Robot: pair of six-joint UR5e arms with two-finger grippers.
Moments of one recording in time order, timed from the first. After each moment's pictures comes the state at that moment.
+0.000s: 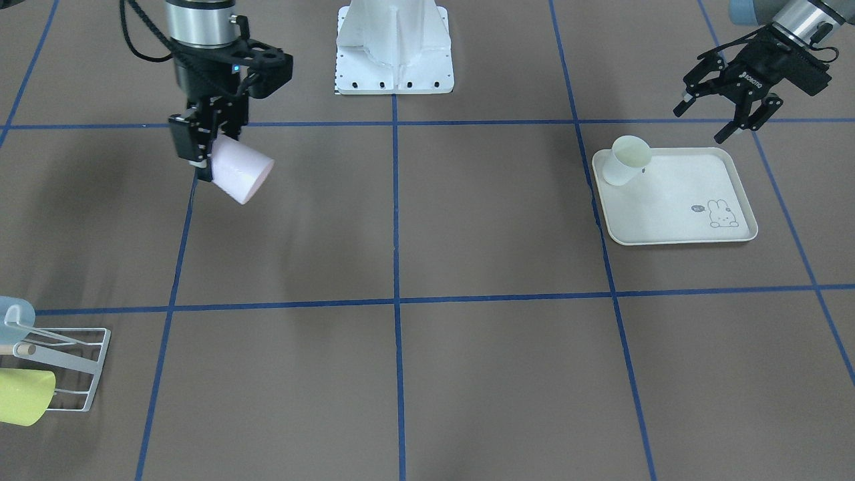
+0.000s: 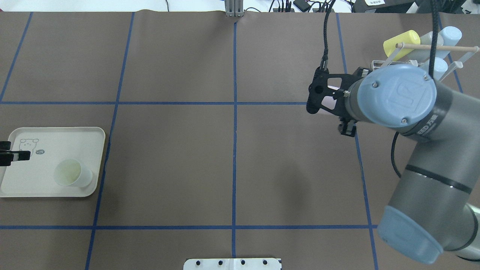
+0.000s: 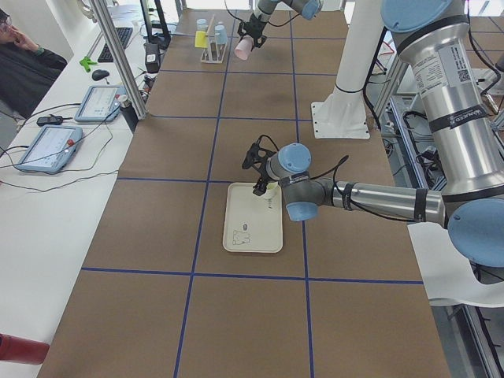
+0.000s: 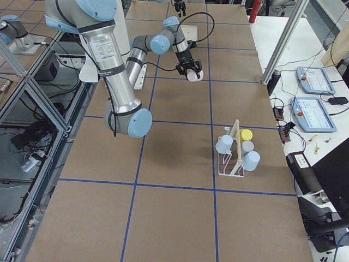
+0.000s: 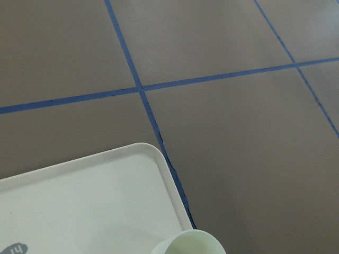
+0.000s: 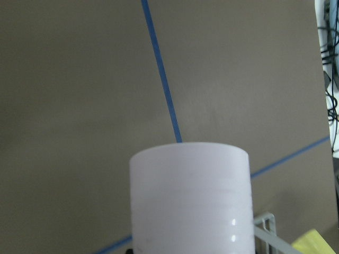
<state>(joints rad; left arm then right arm) -0.94 -1.21 -1.92 -2.81 -2.16 -0.87 0.64 -1.13 2.22 -2.05 1.48 -0.24</state>
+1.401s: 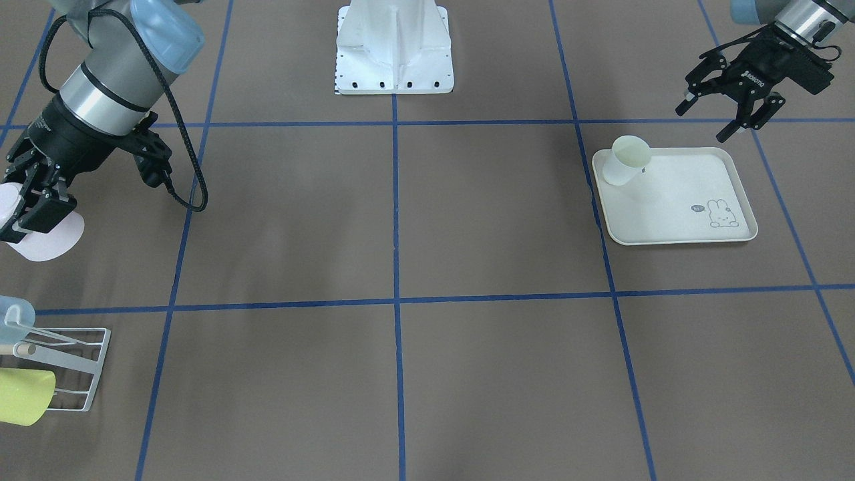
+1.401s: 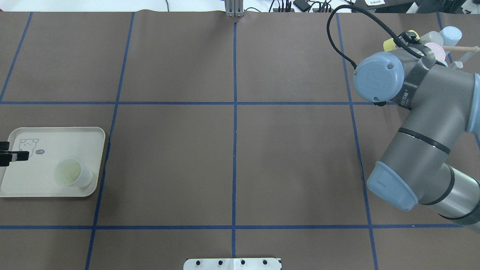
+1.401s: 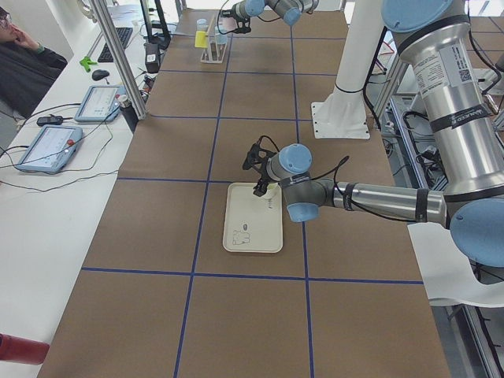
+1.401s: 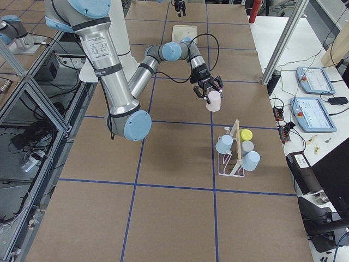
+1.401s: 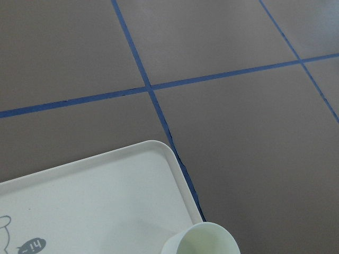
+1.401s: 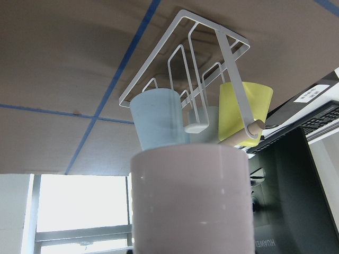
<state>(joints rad) -0.94 -1.21 -1.92 -2.81 -2.16 -0.87 0.73 -1.15 2.03 -2.26 1.03 -0.98</state>
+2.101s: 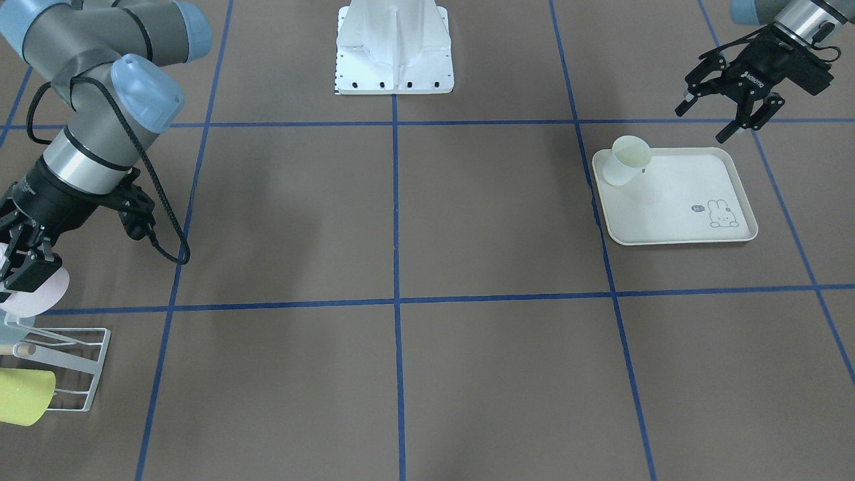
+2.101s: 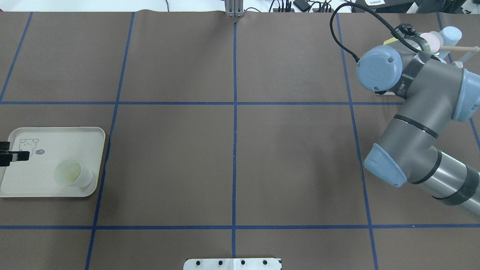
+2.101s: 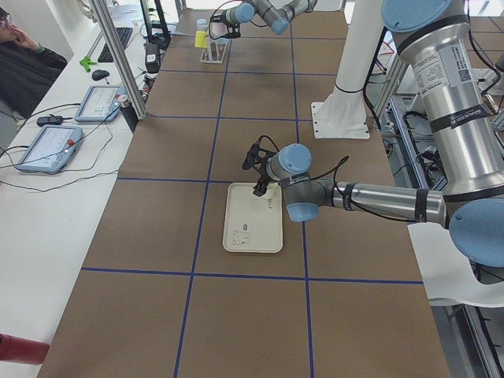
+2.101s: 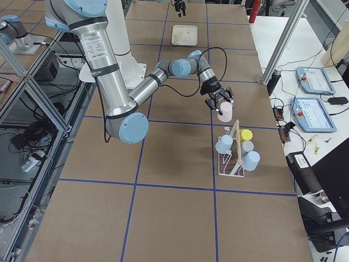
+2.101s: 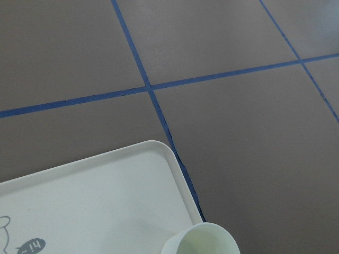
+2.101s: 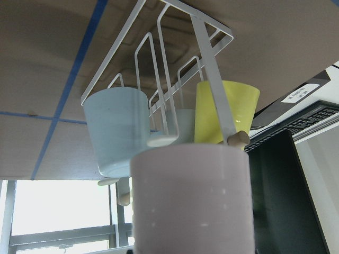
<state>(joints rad) -0.94 -1.21 -1.92 -2.81 -2.16 -0.87 0.79 -1.20 1.84 -1.94 1.01 -1.07</state>
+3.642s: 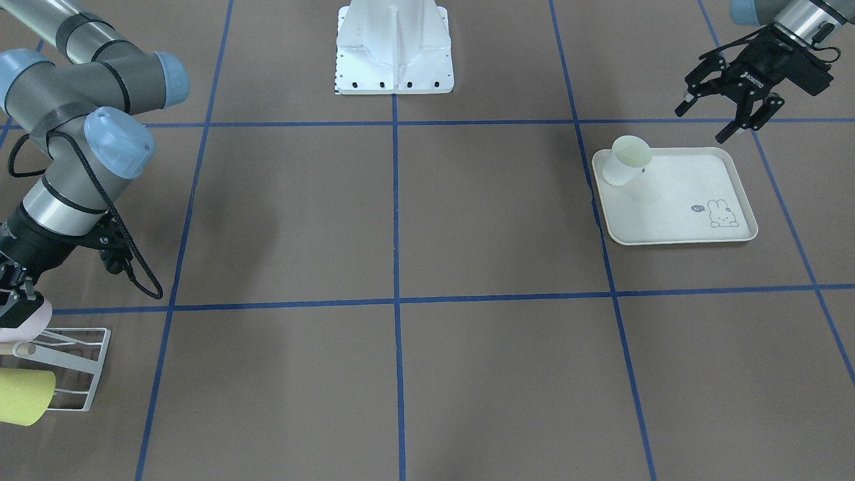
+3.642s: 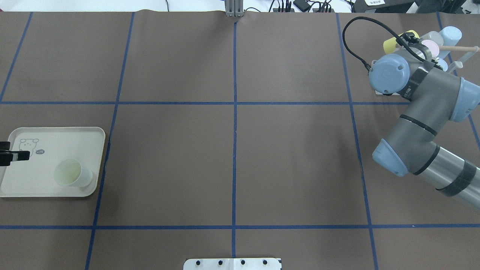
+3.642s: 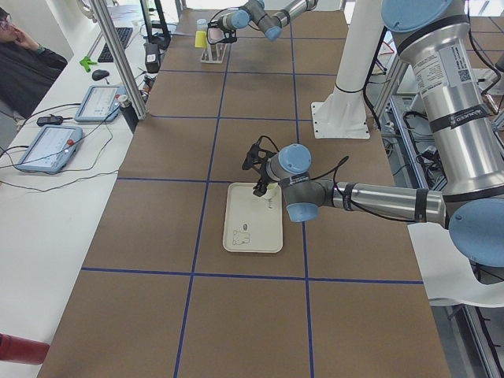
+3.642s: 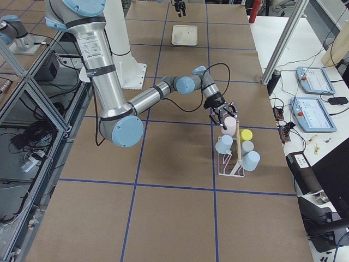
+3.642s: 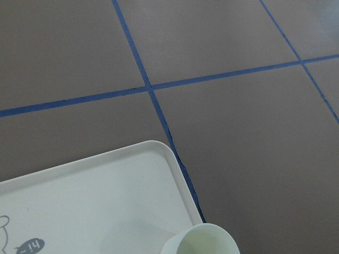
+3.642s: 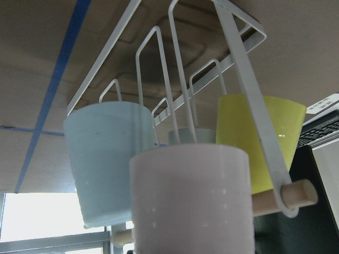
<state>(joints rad) -0.94 -1.21 -1.92 -2.81 -2.16 -0.88 0.81 -1.24 1.71 -1.75 1.02 -1.13</state>
